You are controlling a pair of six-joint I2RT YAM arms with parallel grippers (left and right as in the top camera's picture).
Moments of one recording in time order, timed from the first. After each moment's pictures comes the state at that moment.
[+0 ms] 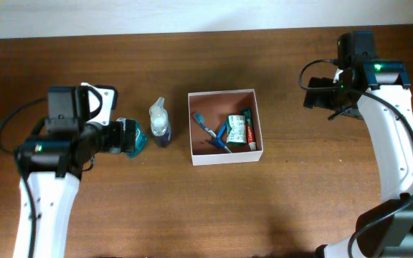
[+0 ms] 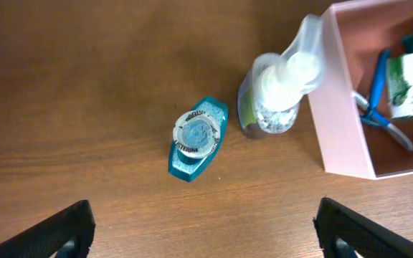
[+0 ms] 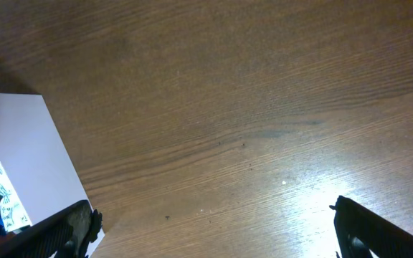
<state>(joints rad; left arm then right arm) -0.03 1.29 1.29 -1.02 0.07 0.09 -0.04 1.69 1.63 -1.19 0.11 0.26</state>
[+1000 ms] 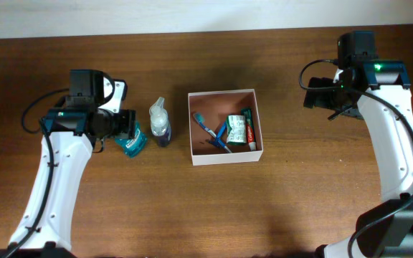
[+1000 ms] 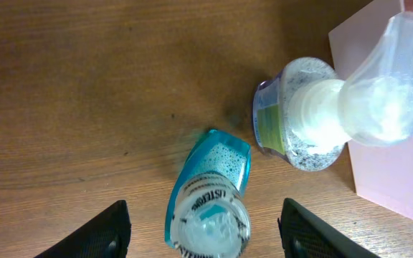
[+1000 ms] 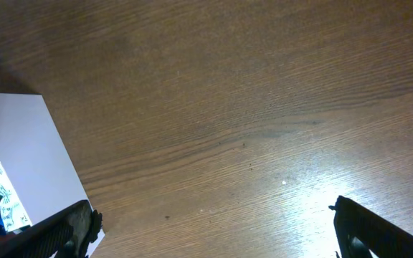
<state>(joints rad) -0.03 1.51 1.29 -0.91 0.06 0.10 -0.04 1.69 1.63 -1.19 0.11 0.26</state>
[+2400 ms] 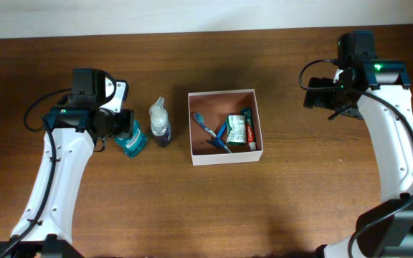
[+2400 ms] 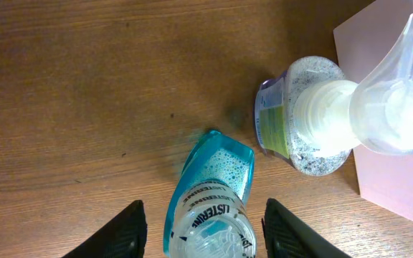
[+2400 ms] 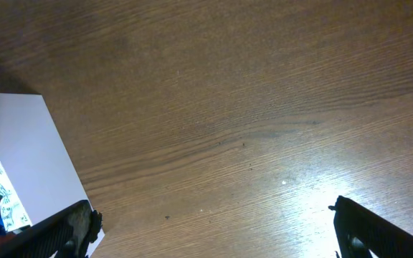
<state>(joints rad) -0.03 1.53 1.29 -0.90 0.06 0.10 -0.04 1.69 1.63 -1.19 0.11 0.26</state>
